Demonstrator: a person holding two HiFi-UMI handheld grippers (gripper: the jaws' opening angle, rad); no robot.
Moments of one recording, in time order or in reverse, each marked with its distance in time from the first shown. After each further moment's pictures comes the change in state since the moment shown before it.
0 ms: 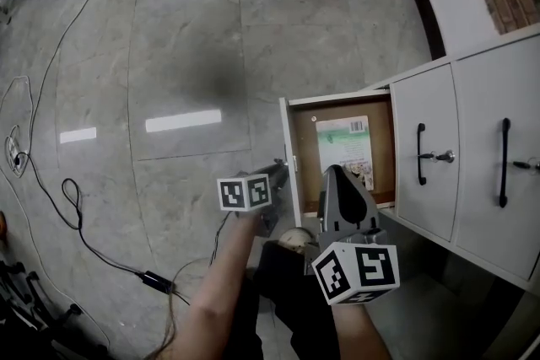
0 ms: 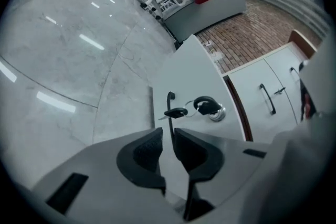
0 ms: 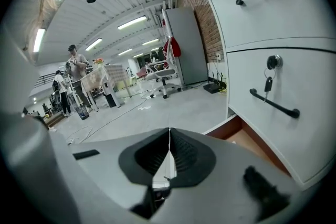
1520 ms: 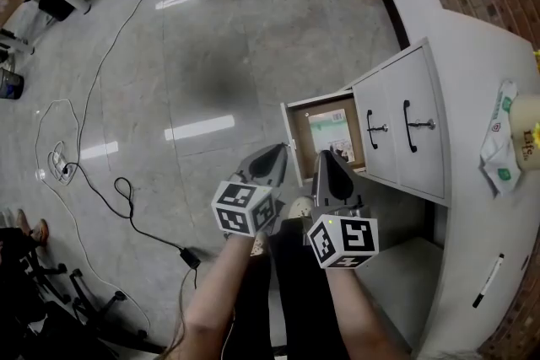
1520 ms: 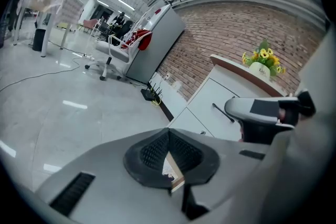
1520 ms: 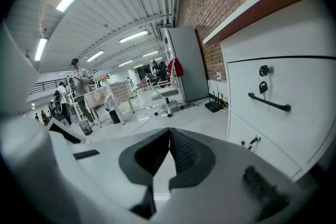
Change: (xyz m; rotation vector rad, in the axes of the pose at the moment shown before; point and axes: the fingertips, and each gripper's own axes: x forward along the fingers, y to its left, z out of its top) left arm -0.259 -0.274 0.120 0.473 -0.295 0.012; right arm -0.125 0.075 0.162 0.020 -0.096 -0.014
